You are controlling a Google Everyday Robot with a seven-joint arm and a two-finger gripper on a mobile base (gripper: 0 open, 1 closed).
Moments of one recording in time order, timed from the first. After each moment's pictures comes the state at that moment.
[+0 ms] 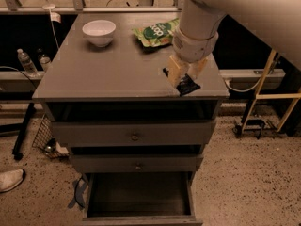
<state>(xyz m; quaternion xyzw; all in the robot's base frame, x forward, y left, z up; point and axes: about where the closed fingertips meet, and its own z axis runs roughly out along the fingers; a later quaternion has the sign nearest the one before) 0.577 -0.093 0.888 -0.23 0.97 0.01 0.10</state>
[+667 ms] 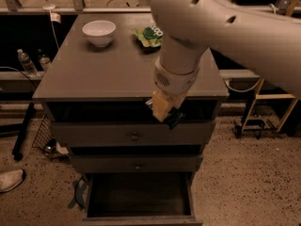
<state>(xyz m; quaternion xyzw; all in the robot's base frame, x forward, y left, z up) 0.501 -0.048 0.848 -0.38 0.92 0.02 0.06</state>
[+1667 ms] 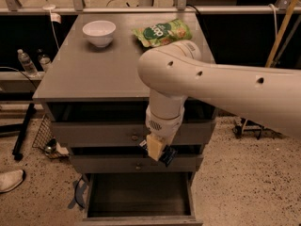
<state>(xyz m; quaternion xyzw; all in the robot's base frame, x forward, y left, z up) 0.456 -0.031 0.737 -0.45 0.89 0.03 -0.02</state>
